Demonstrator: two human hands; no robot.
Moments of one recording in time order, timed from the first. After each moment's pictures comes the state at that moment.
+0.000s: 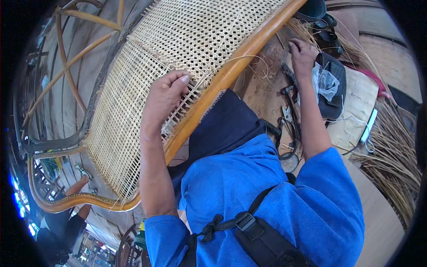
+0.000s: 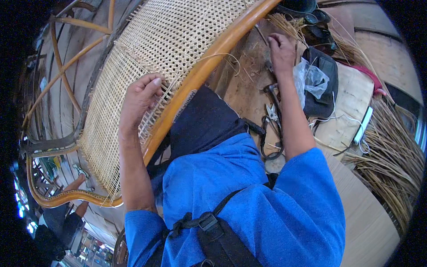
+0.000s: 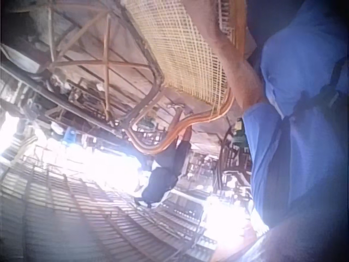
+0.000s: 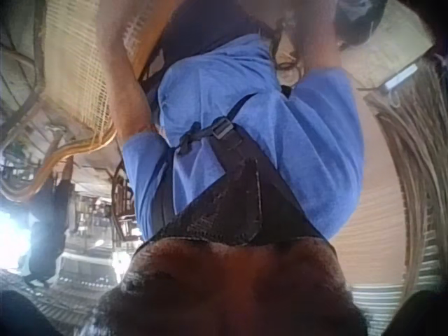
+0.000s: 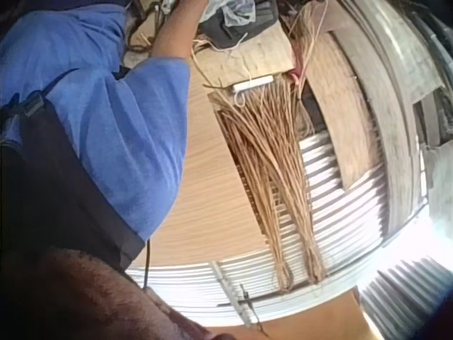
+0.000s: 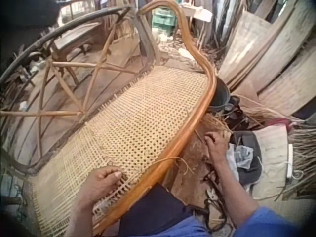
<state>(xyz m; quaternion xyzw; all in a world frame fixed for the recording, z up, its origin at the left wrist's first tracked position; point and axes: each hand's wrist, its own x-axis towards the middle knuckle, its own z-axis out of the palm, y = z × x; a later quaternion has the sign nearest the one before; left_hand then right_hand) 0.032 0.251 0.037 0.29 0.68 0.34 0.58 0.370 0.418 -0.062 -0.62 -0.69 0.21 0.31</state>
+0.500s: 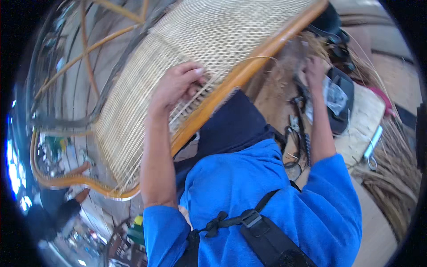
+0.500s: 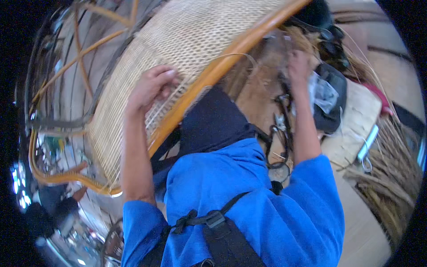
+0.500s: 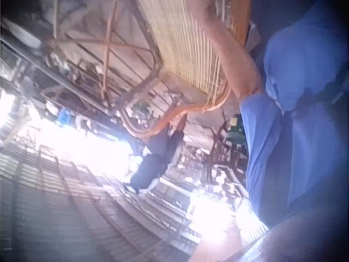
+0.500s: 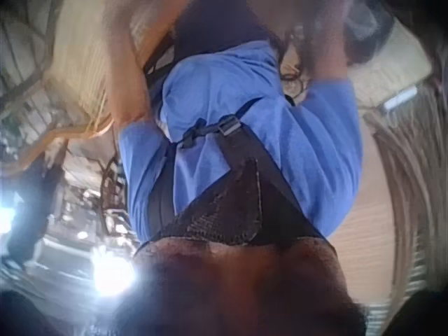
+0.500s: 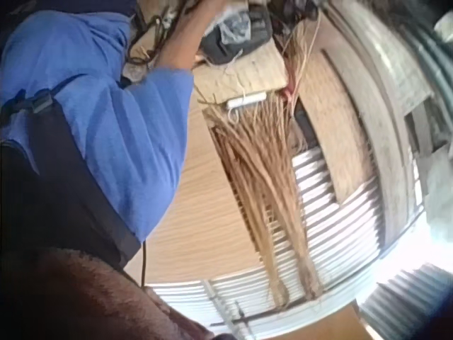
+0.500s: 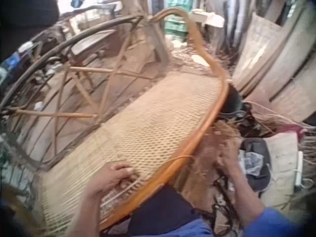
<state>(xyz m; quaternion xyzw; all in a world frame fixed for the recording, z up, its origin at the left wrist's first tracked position) 0.023 0.264 0.038 0.27 0.65 0.34 0.63 0.426 0.435 -0.127 -0.56 -0.76 0.12 0.29</state>
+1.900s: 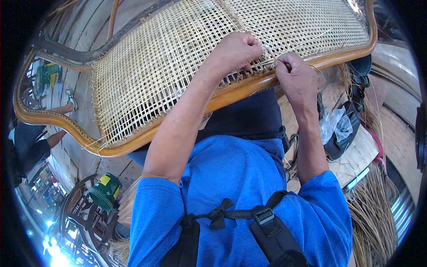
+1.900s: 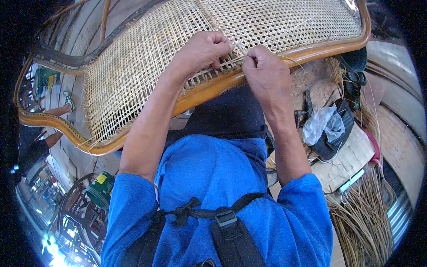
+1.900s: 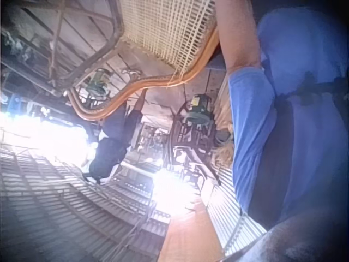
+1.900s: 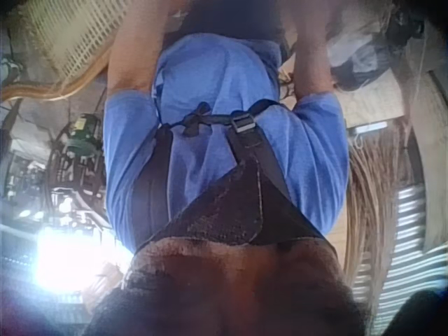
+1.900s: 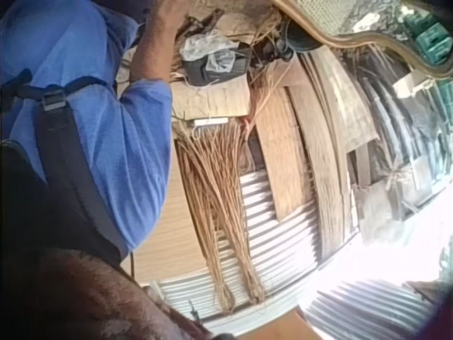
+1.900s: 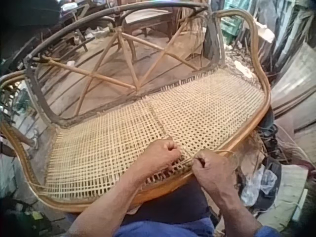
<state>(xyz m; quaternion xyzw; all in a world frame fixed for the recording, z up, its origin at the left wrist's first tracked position) 0.031 0.257 0.032 0.31 0.68 0.39 0.53 0.192 0.311 0.062 -0.49 -0.79 0.36 0.12</state>
